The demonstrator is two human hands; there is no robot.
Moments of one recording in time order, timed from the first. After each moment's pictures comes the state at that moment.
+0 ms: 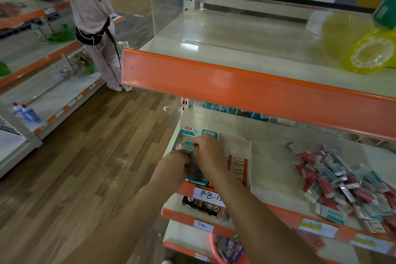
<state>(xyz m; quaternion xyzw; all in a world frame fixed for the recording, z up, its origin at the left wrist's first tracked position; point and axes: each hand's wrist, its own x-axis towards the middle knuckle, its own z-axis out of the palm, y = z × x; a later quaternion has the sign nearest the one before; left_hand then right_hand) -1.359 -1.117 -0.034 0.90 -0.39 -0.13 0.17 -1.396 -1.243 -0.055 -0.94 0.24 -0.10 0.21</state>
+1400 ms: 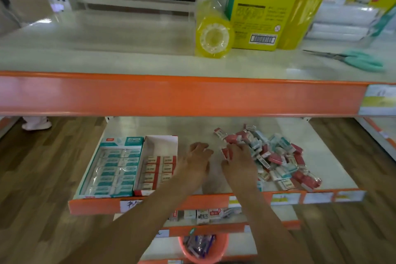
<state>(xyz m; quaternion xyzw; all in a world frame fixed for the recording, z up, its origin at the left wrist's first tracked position) -1.488 -1.289 -0.055 0.76 -0.62 -0.06 0.20 -1.616 -1.366 -0.051 -0.82 0.52 -0.19 0.16</state>
